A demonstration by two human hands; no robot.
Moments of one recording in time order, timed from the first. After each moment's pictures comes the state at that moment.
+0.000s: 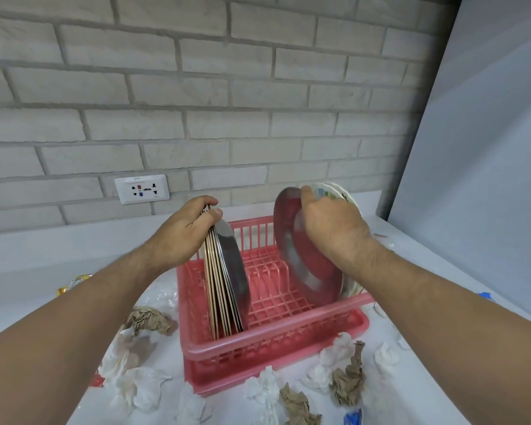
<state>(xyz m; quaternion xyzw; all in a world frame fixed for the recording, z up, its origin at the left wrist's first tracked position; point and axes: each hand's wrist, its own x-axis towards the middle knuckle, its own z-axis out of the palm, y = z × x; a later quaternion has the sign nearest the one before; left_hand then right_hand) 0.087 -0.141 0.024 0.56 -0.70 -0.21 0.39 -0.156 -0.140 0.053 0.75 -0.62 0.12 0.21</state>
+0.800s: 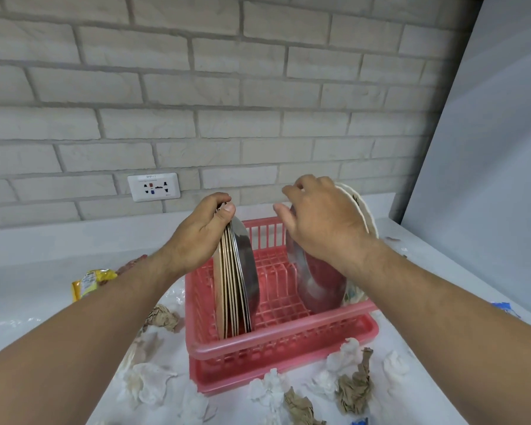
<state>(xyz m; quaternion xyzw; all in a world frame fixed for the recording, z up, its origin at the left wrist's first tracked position) 0.080 -0.143 0.011 0.53 -0.70 -0.22 0.43 -0.138 -0.131 0.065 0.81 -0.53 0.17 0.20</state>
